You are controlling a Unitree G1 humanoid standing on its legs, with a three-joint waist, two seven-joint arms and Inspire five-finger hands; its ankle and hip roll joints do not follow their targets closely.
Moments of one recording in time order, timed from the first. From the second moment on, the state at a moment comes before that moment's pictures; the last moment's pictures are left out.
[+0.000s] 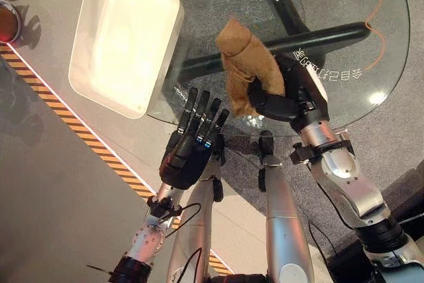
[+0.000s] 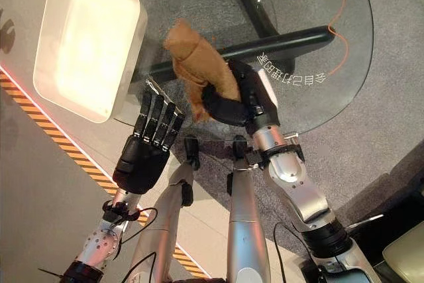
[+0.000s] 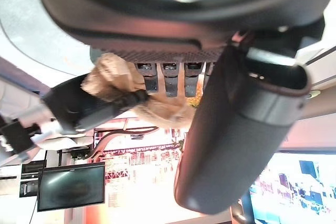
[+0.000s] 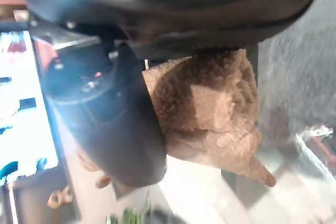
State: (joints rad) left arm -0.05 0.28 -0.28 0.10 -1.58 -0.05 -0.84; right arm -0.41 -0.61 0.33 -0.29 0.49 0.04 -0.15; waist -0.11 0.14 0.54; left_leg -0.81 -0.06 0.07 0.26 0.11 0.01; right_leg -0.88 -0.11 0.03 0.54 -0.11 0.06
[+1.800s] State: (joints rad) left arm -0.15 0.25 -0.26 0.20 -1.53 -0.12 -0.62; right arm -0.52 -0.56 0.31 -0.22 0.23 0.10 -0.48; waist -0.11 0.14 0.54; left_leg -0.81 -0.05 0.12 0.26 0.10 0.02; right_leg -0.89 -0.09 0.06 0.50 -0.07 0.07
